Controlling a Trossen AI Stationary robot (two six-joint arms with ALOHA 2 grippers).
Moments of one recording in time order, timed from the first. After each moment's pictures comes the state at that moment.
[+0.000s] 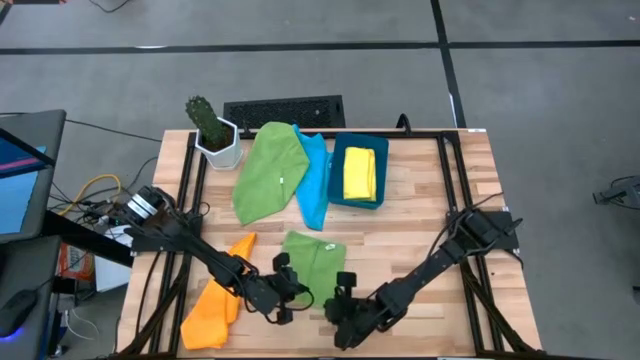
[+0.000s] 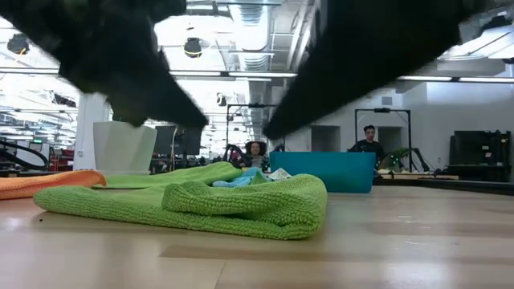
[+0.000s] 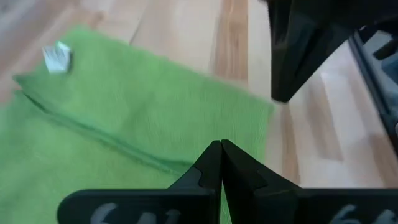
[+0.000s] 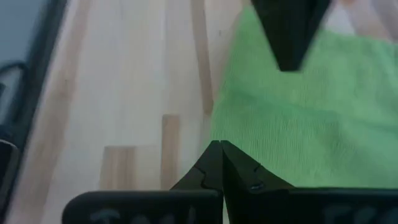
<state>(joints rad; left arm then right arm) -0.61 1.79 0.85 0.25 -0.50 -0.58 0.66 2.10 1.42 -0.30 0.50 0.47</state>
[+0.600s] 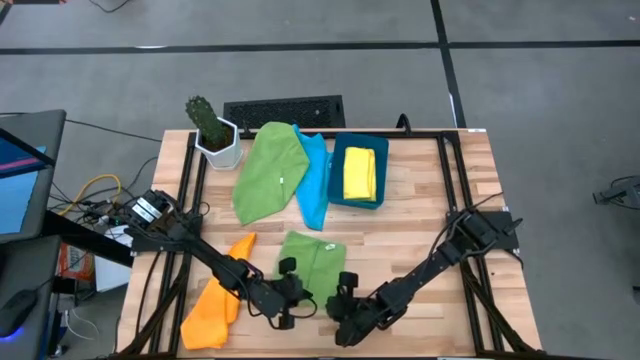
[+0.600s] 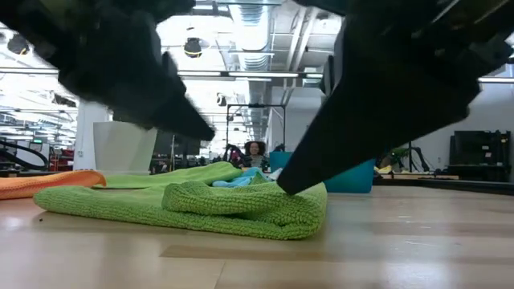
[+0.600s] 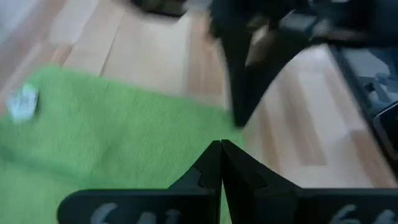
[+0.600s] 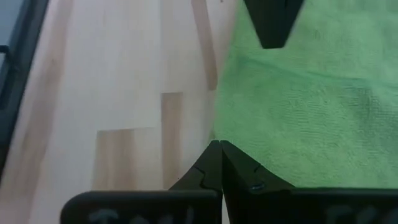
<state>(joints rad) -0.61 1.84 0.92 0.25 -0.46 -0.44 0.65 2.12 1.35 -0.21 0.47 0.52</state>
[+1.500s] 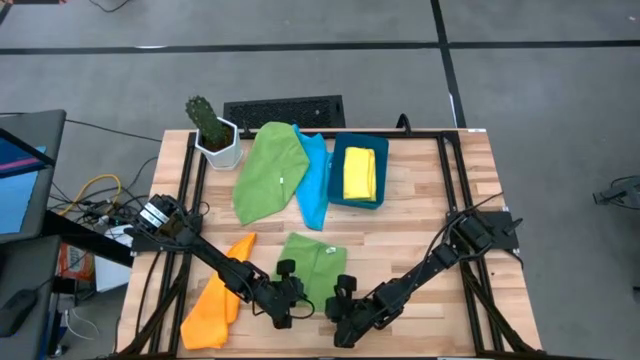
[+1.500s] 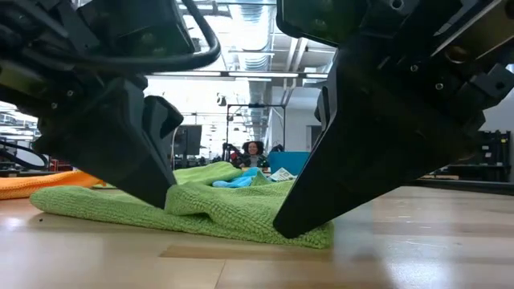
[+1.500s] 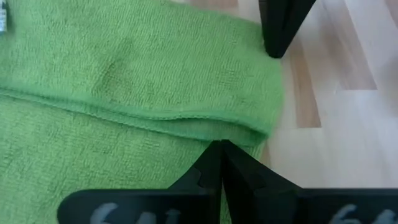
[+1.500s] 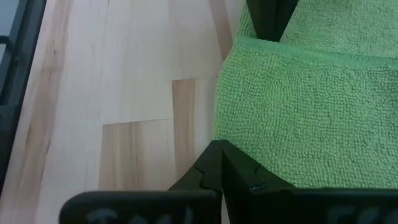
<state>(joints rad) -0.60 1.90 0.95 0.08 -0.37 -0.47 0.65 2.16 1.35 -0.18 0.38 0.57</state>
